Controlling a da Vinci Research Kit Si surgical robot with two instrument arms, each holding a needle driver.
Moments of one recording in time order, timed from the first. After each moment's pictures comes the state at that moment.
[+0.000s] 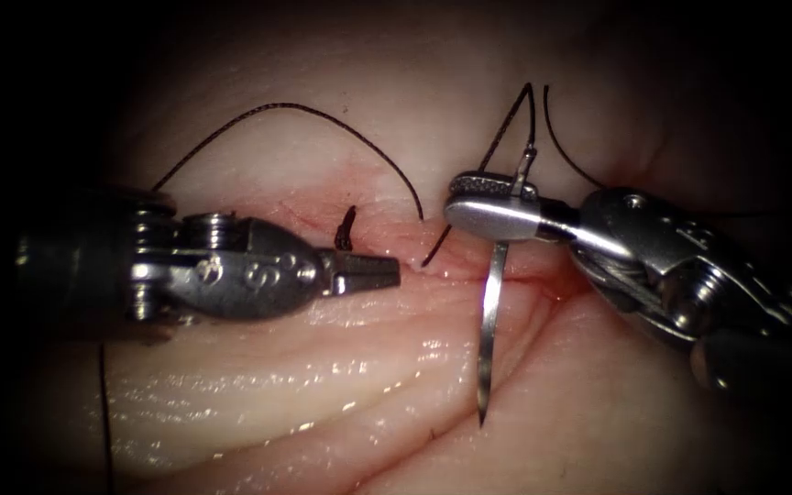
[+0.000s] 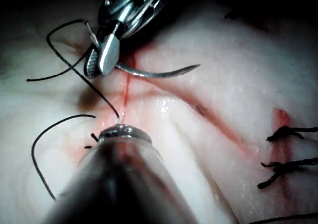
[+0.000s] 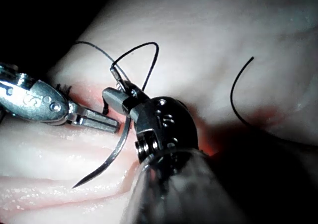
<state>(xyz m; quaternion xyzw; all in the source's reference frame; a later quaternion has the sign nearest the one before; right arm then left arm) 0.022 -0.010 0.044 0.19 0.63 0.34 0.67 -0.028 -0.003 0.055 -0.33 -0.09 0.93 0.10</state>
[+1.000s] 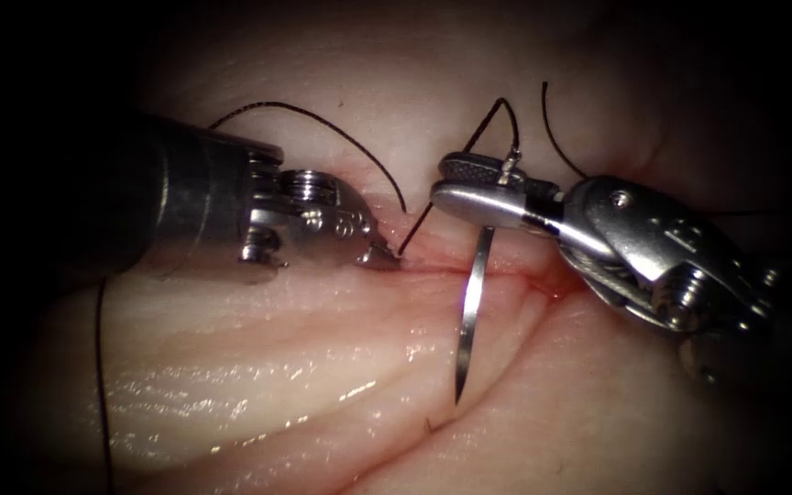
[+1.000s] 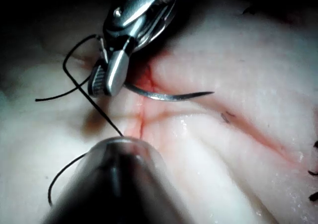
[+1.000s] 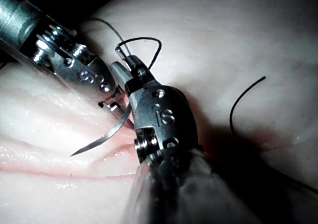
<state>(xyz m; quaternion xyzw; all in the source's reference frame) 0.023 -0.009 0.045 0.08 0.66 0.27 0.69 -0.029 -0.001 0.061 -0.18 -0.19 0.97 -0.01</state>
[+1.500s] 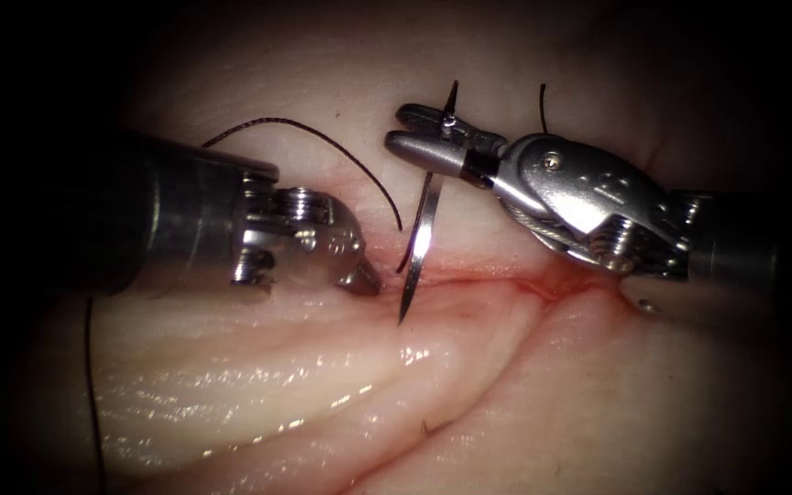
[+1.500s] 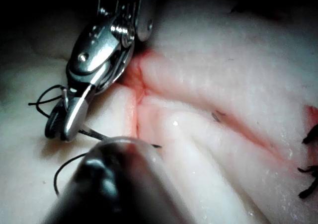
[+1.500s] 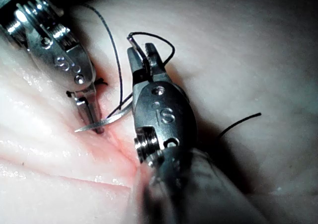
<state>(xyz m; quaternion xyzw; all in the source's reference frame) 0.027 -0.007 0.050 0.00 0.67 0.21 0.71 -0.029 -0.002 0.060 -0.16 -0.22 0.96 -0.02</state>
